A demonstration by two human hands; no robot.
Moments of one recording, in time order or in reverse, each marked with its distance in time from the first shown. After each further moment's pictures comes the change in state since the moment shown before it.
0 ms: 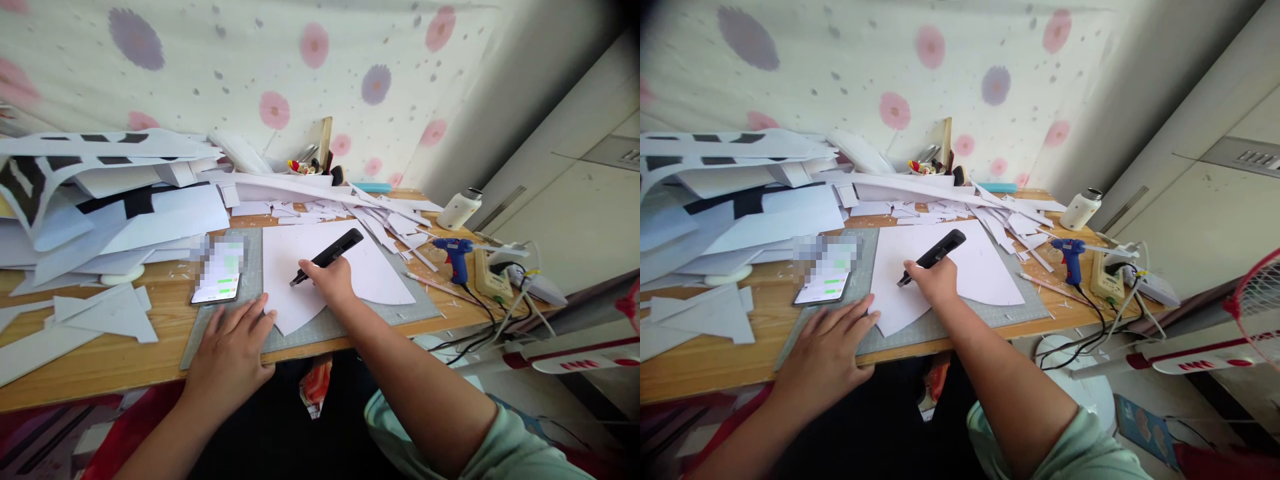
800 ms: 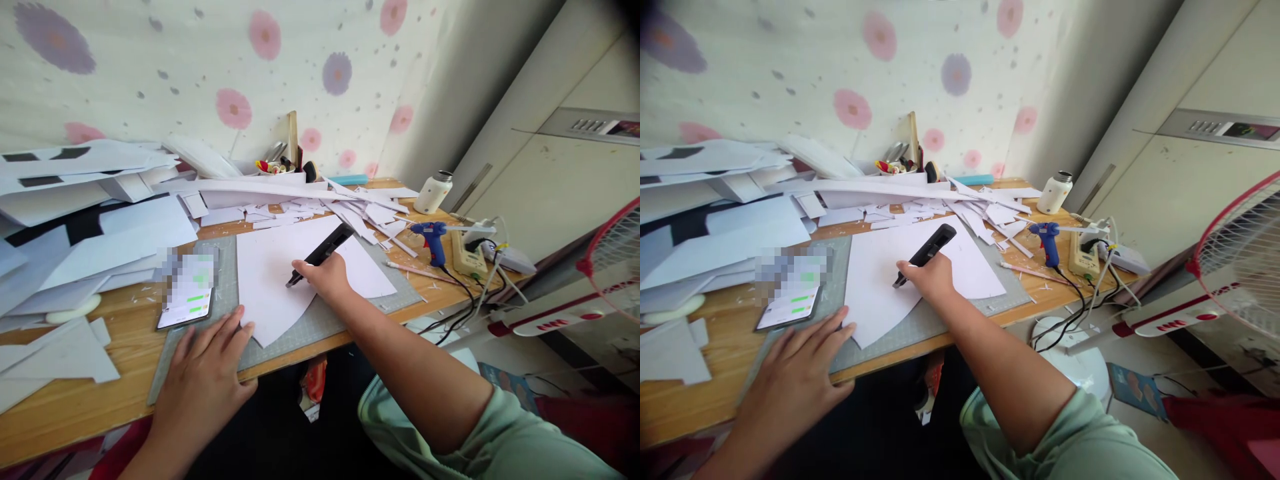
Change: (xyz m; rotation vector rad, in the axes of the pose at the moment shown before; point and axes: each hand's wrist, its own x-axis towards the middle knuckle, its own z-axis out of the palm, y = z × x) left_hand 0.000 -0.008 0.004 0.045 0.026 0.069; right_hand 0.010 0.003 -0.031 -0.041 0.031 0.020
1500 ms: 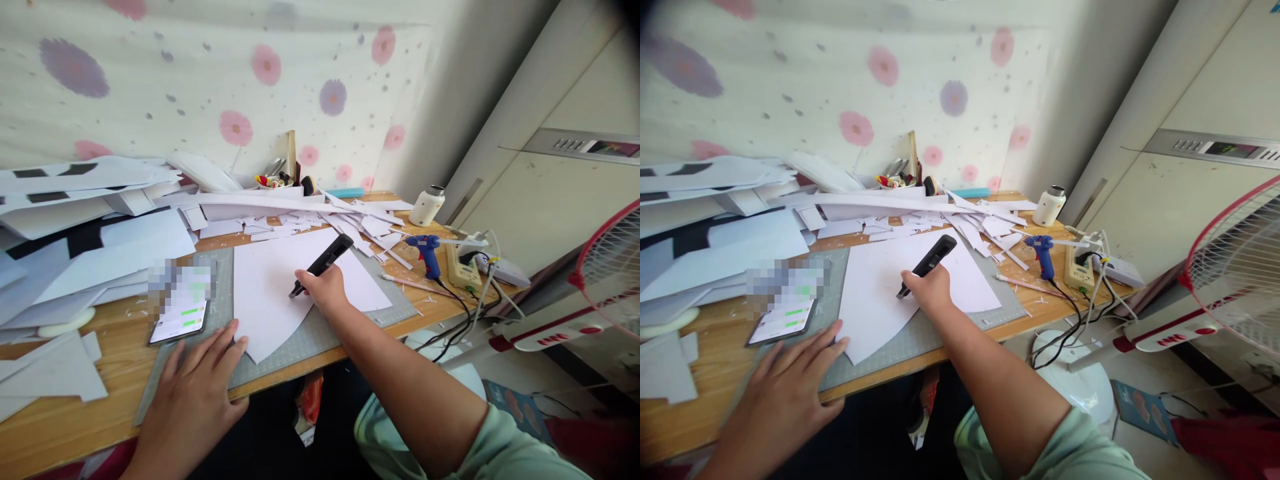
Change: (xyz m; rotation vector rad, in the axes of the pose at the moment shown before) left_hand -0.002 -0.003 0.002 0.080 -0.004 0.033; right_hand 0.011 0.019 0.007 0.218 0.047 0.006
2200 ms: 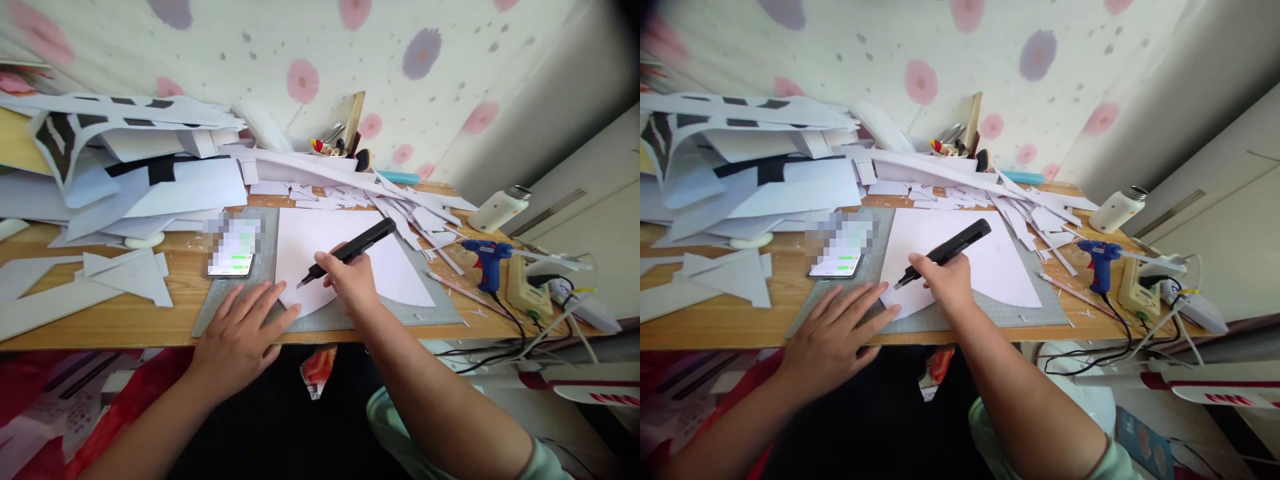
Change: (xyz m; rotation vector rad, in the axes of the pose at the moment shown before) left_hand -0.012 0.009 0.000 -0.139 0.124 0.056; right_hand -0.049 -0.027 0.016 0.203 -0.260 0.020
